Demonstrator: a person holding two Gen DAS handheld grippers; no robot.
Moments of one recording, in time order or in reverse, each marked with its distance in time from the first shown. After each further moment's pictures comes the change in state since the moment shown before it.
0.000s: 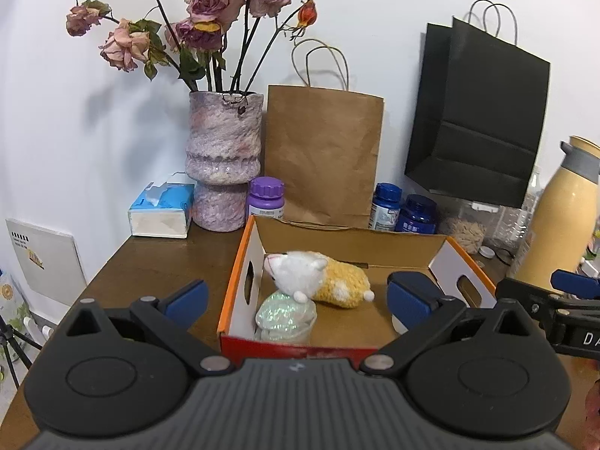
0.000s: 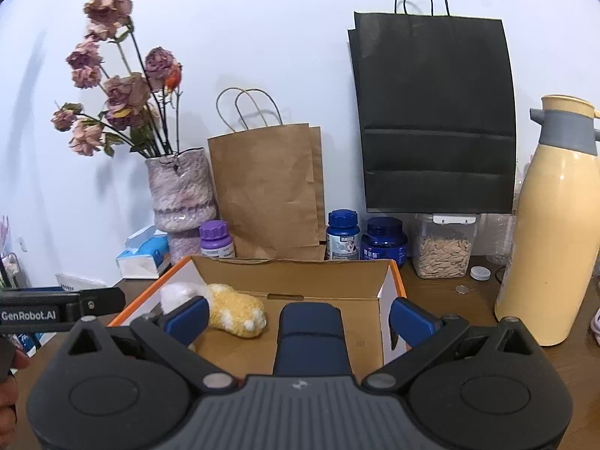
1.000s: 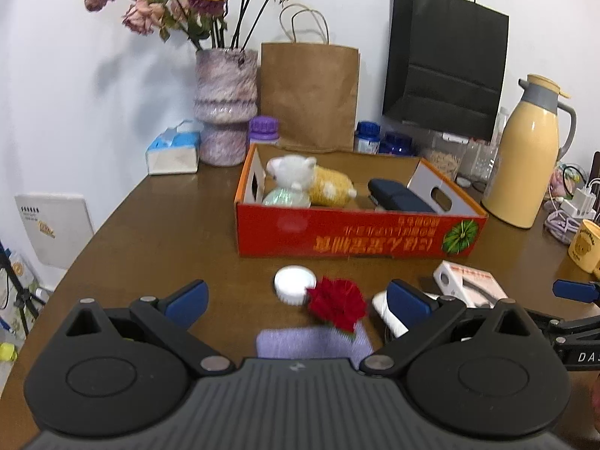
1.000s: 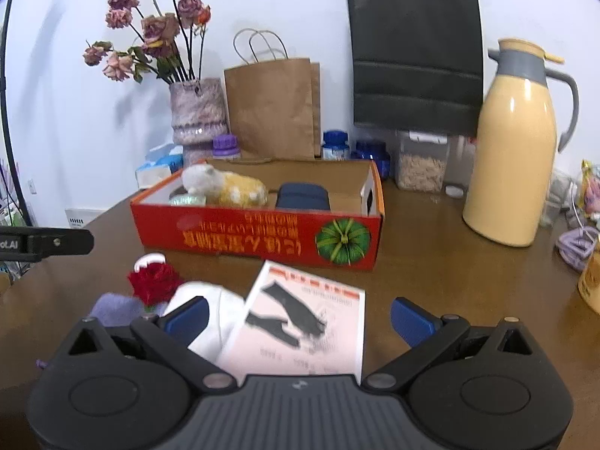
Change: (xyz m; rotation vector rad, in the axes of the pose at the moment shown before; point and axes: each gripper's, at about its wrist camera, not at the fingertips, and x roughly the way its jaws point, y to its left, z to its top) left arm -0.084 0.003 -0.081 0.048 0.110 -0.014; right arm -0.095 -0.009 -0.102 -0.035 0.161 -0.006
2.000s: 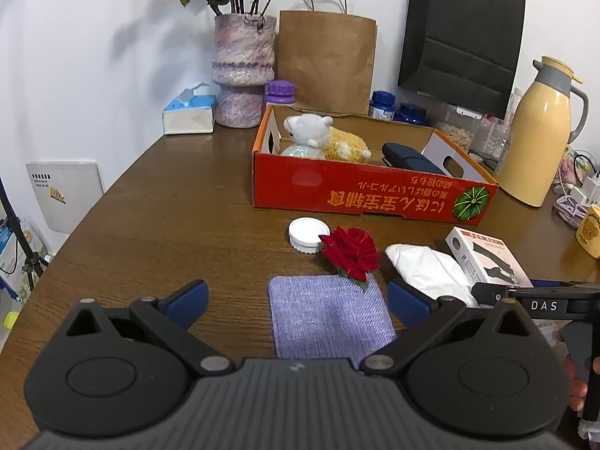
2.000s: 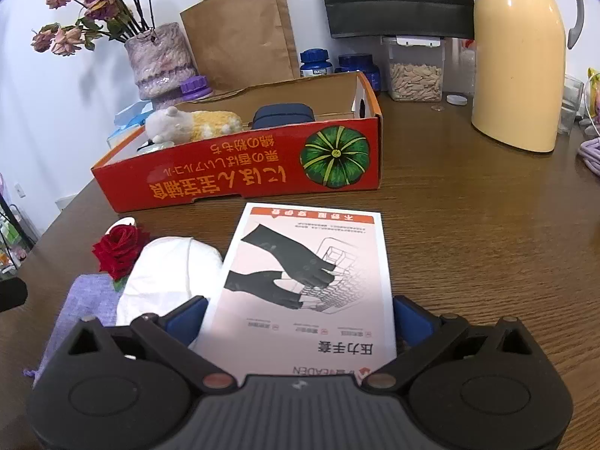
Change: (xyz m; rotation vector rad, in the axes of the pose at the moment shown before) left arm -0.003 0.004 -0.023 -0.040 0.086 0.034; right arm 0.061 -0.015 -0.013 0.152 0.201 0.025
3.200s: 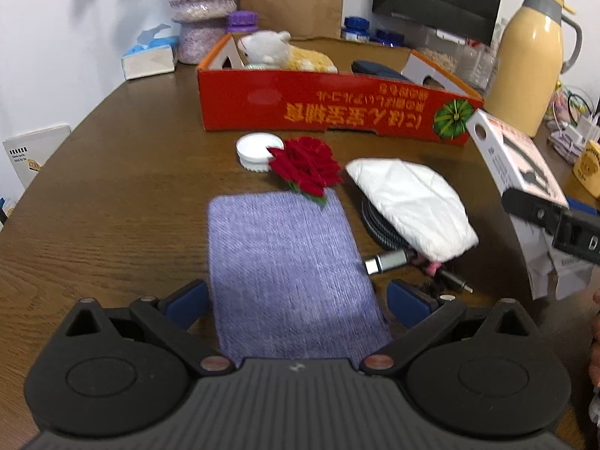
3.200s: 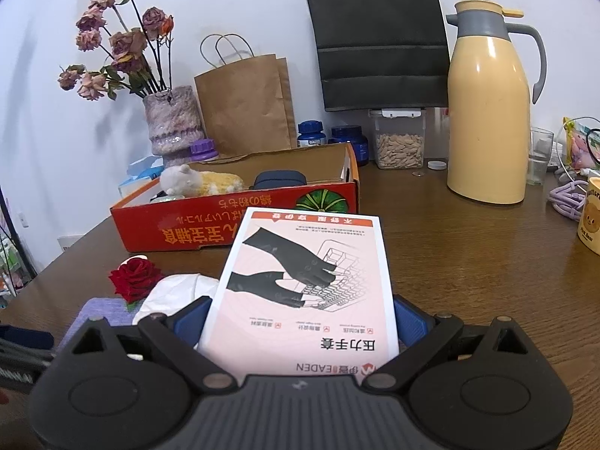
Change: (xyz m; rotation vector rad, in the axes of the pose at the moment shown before) left arm 0.033 -0.036 -0.033 0.071 0.191 -0.021; right arm -0.044 -0.005 -0.023 -0.033 -0.242 -0.016
